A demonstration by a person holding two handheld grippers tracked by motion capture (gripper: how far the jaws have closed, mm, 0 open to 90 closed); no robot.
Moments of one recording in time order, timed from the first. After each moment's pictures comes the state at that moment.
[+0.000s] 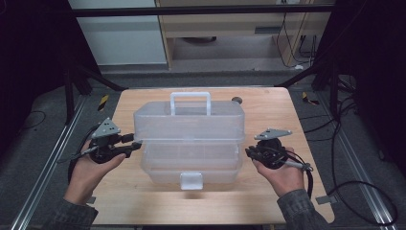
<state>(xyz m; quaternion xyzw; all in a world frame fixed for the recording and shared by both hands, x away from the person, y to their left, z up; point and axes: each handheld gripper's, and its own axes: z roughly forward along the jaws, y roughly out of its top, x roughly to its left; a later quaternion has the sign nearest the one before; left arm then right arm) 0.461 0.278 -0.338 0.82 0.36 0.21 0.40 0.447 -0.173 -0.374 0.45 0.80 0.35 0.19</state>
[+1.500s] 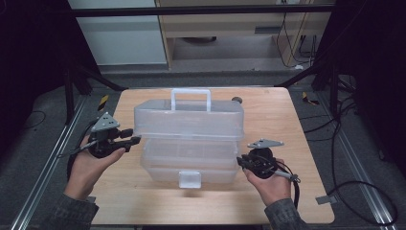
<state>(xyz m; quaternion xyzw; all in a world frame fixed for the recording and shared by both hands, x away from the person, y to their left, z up) 0.468 0.276 -0.327 0.82 0.37 0.22 0.39 0.439 -0.154 -0.404 0.49 0.77 0.36 0.16</state>
